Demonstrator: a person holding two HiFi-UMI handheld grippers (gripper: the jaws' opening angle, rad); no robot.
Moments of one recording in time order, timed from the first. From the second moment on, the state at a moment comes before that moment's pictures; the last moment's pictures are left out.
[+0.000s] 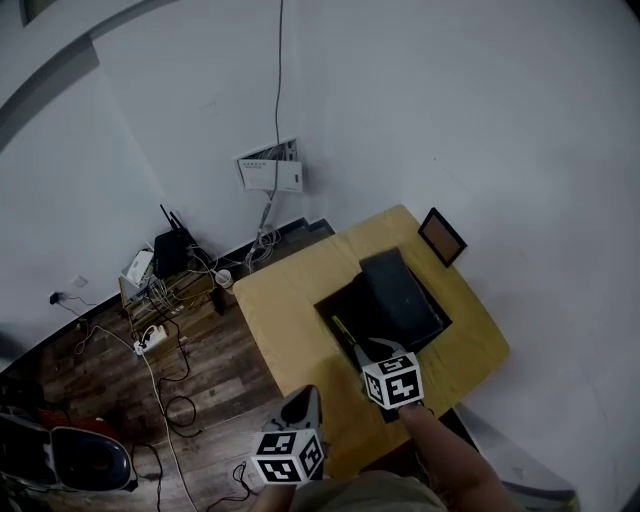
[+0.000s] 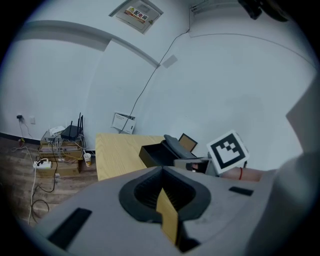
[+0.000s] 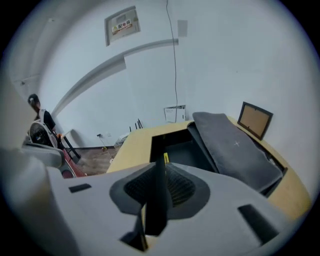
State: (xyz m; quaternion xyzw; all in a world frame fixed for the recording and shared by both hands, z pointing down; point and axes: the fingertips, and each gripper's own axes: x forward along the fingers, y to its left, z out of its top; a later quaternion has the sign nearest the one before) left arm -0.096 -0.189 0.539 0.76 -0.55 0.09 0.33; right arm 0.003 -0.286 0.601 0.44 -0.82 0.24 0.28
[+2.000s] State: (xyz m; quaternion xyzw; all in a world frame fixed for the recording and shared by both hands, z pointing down) left arm -0.036 0.004 0.483 0.76 -0.59 0.06 0.27; right arm 0.067 -0.013 0.445 0.41 -0.90 0.14 0.08
